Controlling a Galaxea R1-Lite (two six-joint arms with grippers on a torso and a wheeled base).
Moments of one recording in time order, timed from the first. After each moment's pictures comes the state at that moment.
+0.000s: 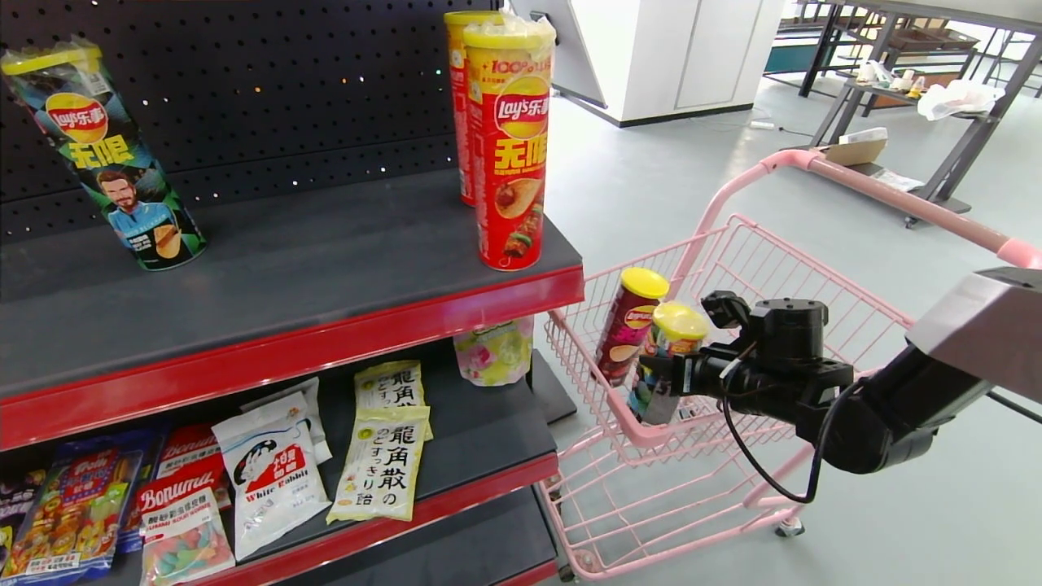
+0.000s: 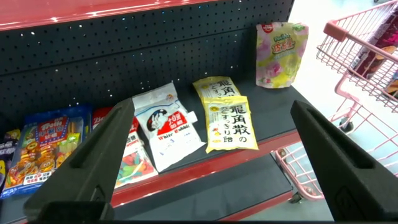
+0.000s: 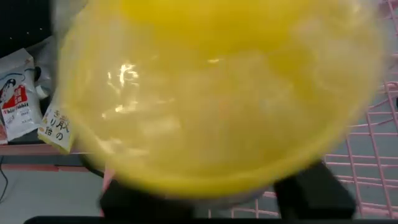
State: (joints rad) left arm 0.00 0.00 0.00 0.00 0.00 0.01; right arm 0.24 2.16 -0.79 -0.95 0.26 0.16
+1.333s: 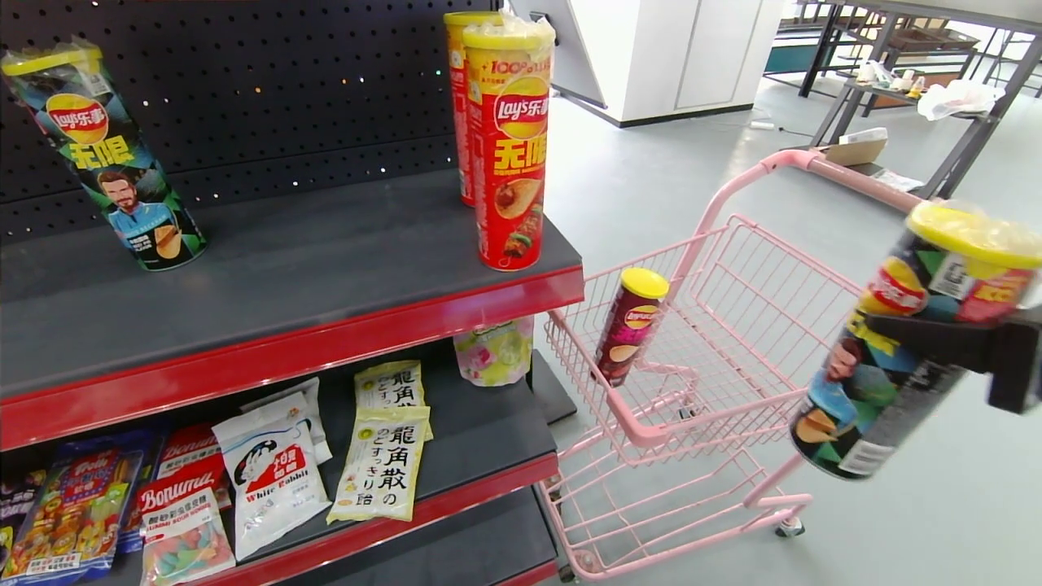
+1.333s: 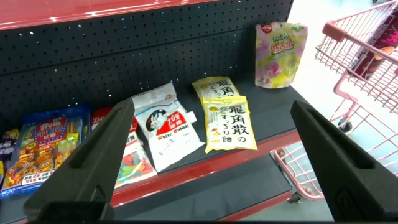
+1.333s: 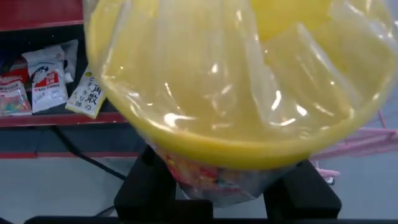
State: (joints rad) left arm 0.00 0.00 0.00 0.00 0.00 0.00; right arm 0.24 1.09 -0.80 0.05 0.12 0.00
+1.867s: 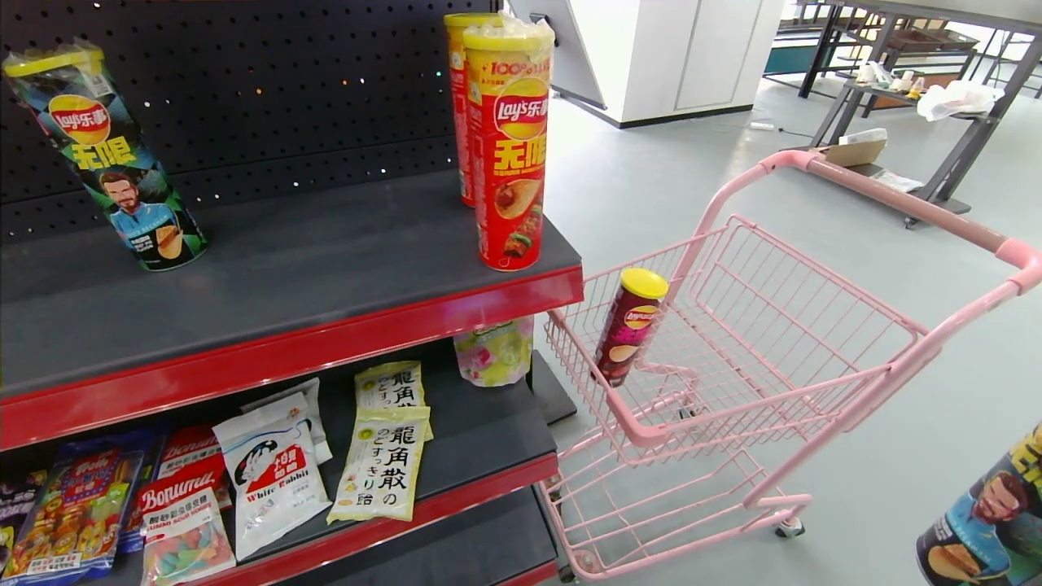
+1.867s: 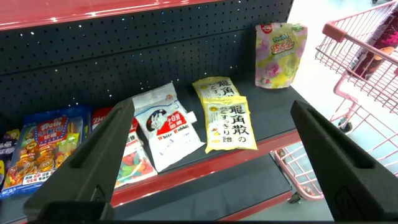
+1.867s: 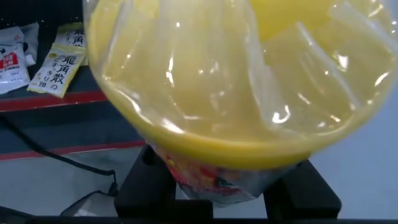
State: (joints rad) left arm 0.00 0.00 0.00 0.00 0.00 0.00; right arm 0.19 0.66 -0.59 0.23 0.02 -0.05
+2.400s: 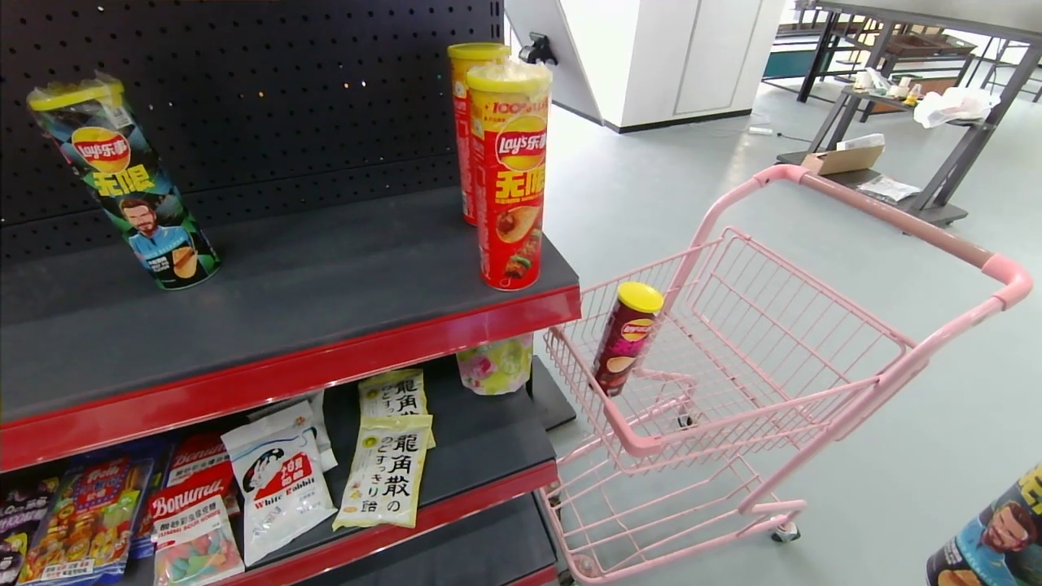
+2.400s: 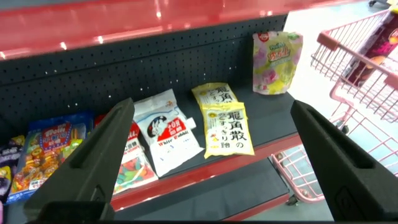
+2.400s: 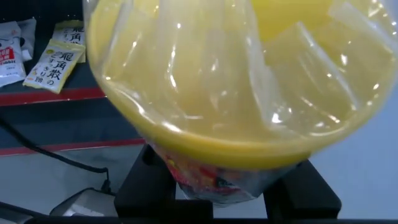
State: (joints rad) left arm 0.00 0.00 0.00 0.00 0.00 0.00; right arm 0.18 0.59 -0.53 0.24 0.02 -0.09
